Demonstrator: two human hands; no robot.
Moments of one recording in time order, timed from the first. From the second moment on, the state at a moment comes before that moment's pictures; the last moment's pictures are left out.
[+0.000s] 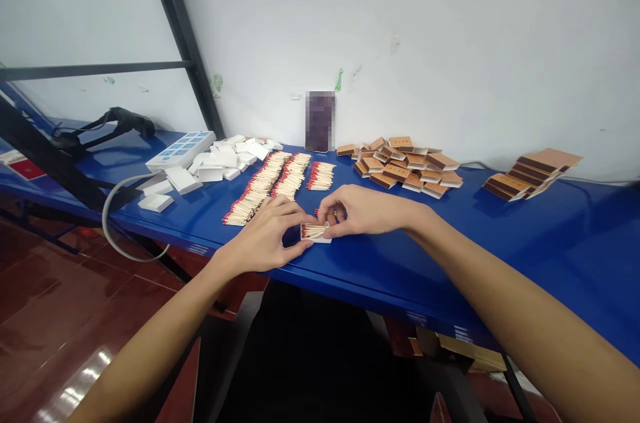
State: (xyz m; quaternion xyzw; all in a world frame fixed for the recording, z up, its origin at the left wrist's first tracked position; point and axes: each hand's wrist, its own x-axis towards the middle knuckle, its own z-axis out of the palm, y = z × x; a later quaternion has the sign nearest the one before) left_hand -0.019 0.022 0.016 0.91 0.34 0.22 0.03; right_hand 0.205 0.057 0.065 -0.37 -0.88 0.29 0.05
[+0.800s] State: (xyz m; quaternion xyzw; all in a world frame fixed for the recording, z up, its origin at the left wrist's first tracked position) left_hand -0.020 0.023 0.015 0.92 0.33 0.23 0.01; right_hand 0.199 0.051 0.065 -0.39 -0.88 0.28 0.06
